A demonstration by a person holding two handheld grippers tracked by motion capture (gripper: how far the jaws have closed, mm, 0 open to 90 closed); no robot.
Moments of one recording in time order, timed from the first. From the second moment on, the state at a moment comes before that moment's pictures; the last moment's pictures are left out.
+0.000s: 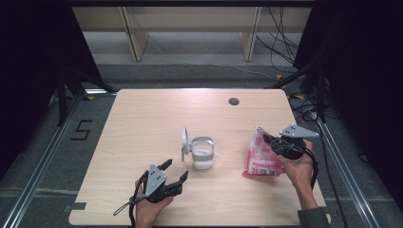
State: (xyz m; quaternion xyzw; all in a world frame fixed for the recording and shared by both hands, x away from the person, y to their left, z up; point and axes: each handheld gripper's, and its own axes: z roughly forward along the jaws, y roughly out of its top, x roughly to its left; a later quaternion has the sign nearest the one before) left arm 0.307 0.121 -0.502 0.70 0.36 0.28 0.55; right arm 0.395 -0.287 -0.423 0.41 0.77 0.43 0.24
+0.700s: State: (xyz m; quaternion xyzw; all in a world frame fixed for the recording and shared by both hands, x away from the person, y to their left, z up) left arm 0.307 0.121 -0.503 0.70 0.36 0.28 0.55; right arm 0.396 -0.285 -0.445 0.41 0.78 0.40 0.25
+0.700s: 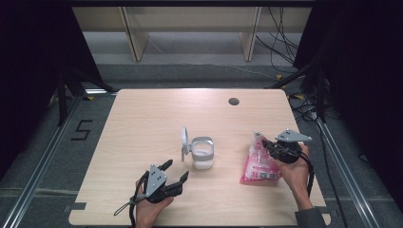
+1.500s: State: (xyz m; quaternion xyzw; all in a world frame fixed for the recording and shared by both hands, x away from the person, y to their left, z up) left arm 0.307 0.123 -0.504 0.70 0.36 0.28 0.55; right arm 0.393 -0.296 -0.442 0.46 0.76 0.38 0.26
